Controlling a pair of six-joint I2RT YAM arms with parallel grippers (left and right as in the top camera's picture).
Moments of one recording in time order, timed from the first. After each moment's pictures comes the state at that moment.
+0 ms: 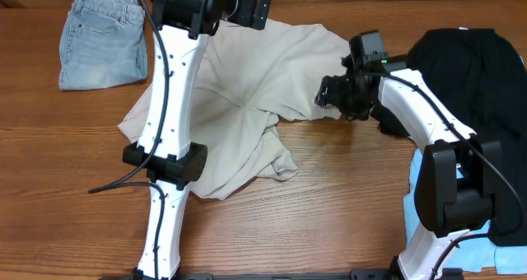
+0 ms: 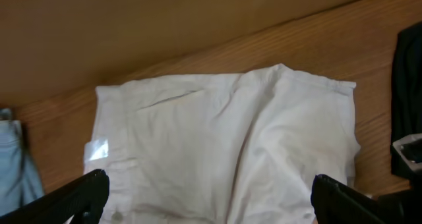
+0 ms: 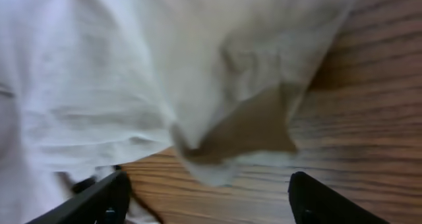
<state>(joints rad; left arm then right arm) -0.32 2.44 3.12 -1.49 0.04 -0.02 0.18 1.94 1.43 -0.81 -0.27 0.45</state>
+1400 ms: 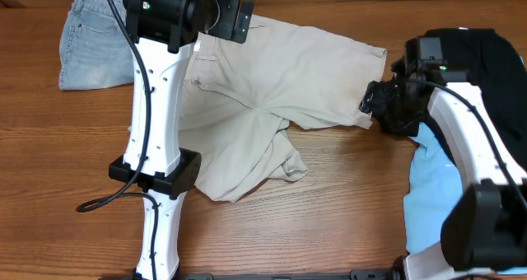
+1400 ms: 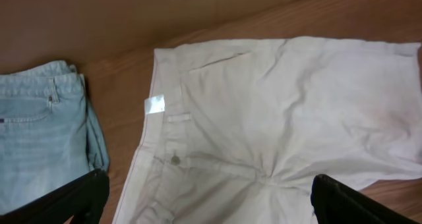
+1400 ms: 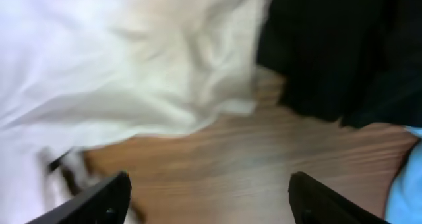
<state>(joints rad) -0.32 2.34 3.12 -1.68 -0.09 -0.02 0.00 1.71 1.38 -1.01 -0.22 0.31</state>
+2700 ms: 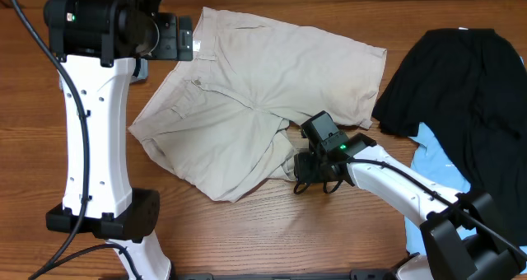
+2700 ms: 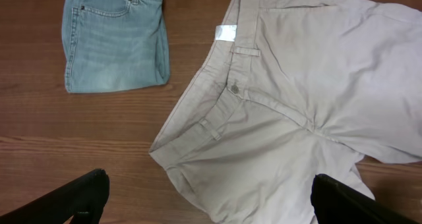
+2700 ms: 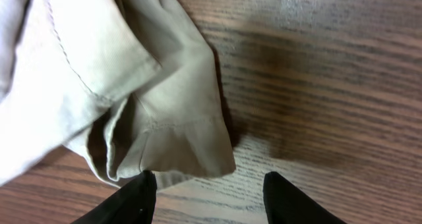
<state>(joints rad) -0.16 1.94 2.57 -1.67 -0.16 -0.14 0.56 1.62 0.88 -0.58 -0.15 0.44</state>
